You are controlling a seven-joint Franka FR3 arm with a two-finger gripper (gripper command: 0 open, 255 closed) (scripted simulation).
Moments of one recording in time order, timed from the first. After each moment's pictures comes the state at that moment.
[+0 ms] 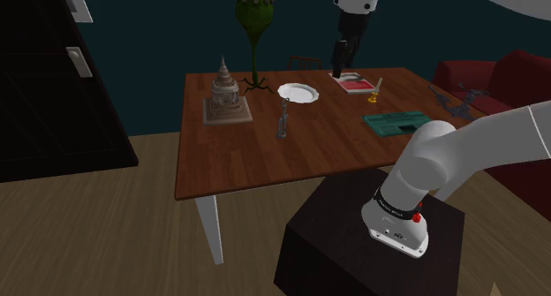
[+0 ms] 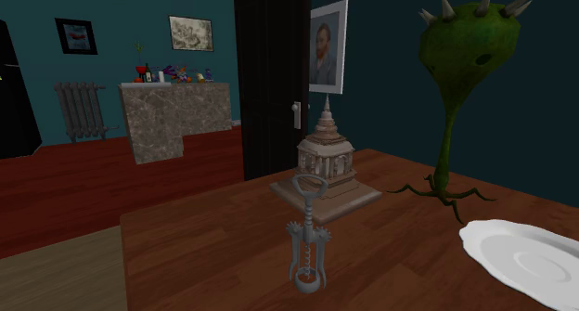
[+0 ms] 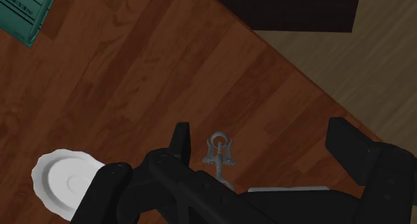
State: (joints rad) arm -0.02 -0.74 -0.02 -2.28 -0.06 1.51 -0.11
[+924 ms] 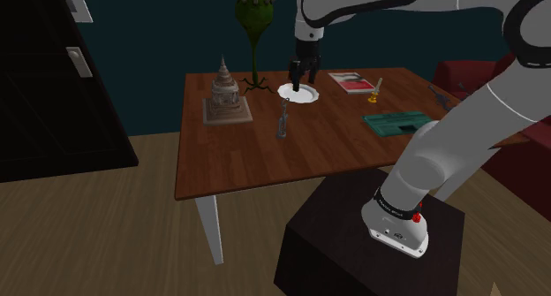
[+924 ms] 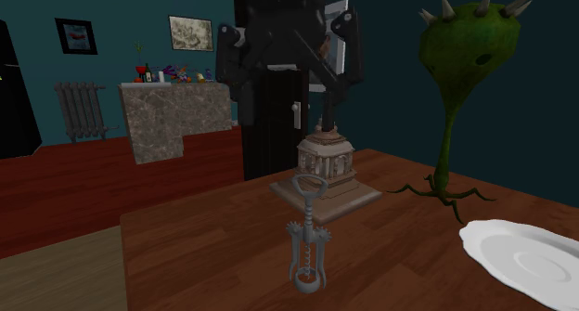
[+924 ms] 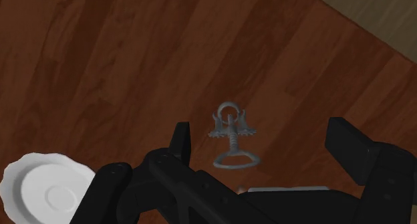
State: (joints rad) arm -0.05 -0.32 -0.03 -2.20 -0.03 1.80 0.00
